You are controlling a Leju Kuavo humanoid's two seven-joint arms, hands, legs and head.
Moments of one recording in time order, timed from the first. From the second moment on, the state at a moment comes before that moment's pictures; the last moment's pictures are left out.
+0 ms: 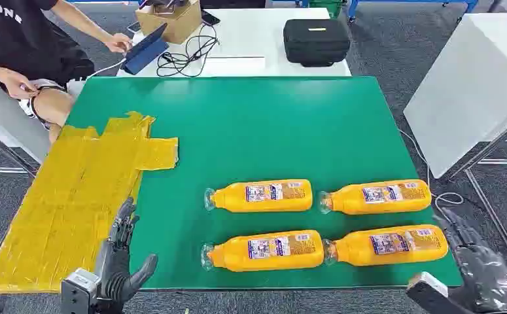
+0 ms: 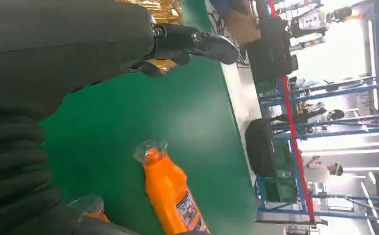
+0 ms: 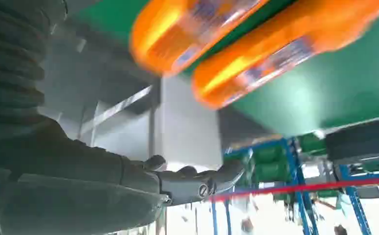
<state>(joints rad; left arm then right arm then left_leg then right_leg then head) 0.35 -0.05 -0.16 -1.78 -0.15 0.05 -0.50 0.42 -0.33 -0.26 -1.98 0.82 0.08 -0.14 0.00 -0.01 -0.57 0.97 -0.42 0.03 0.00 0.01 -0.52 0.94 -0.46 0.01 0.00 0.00</state>
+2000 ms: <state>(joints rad) 0.18 -0.05 -0.16 -1.57 -0.07 0.01 -0.48 -0.02 -0.53 0.23 -1.36 0.98 0.17 -0.05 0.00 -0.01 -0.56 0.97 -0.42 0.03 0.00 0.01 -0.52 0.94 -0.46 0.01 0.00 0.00</state>
